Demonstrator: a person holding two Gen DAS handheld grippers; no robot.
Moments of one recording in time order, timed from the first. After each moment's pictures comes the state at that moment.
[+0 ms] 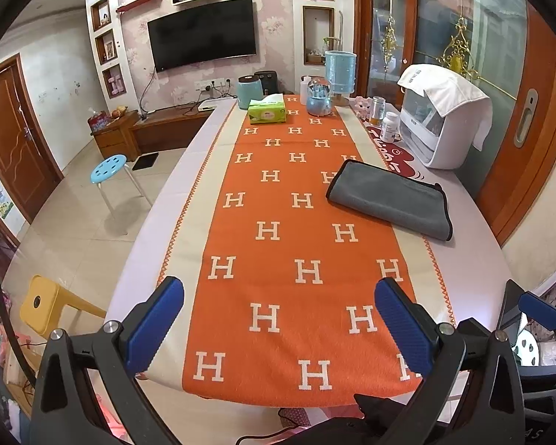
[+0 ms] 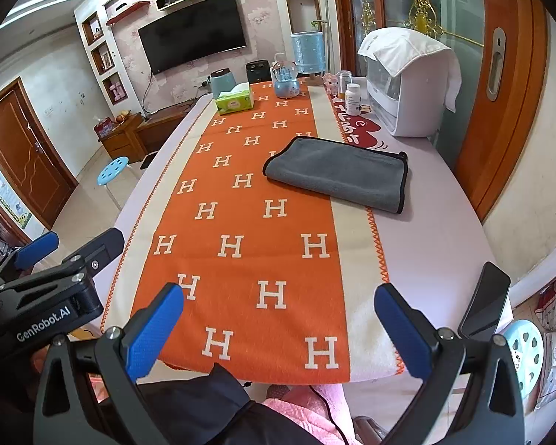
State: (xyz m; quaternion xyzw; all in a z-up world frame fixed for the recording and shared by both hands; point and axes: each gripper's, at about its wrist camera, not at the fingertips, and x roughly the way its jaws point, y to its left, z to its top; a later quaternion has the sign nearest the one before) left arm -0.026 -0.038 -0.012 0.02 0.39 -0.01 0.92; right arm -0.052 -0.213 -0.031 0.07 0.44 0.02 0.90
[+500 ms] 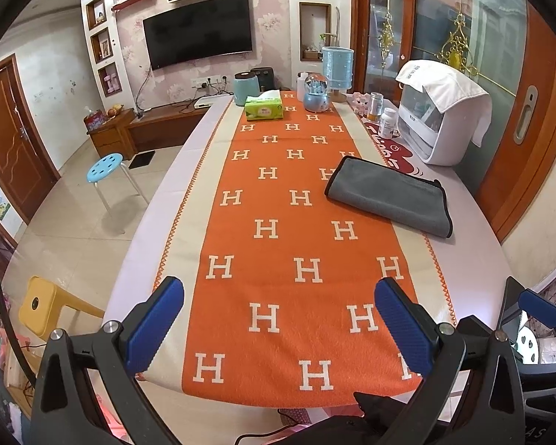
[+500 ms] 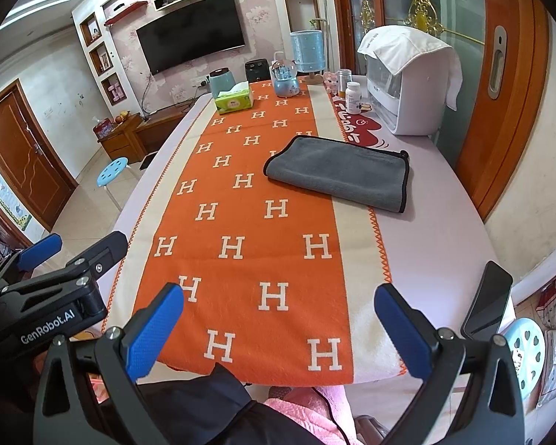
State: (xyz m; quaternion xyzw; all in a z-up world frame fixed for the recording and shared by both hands) left arm -0.020 -0.035 -0.019 0.02 0.40 -0.02 0.92; right arm -0.049 -0.212 -0.032 0.07 0.44 0.02 0.90
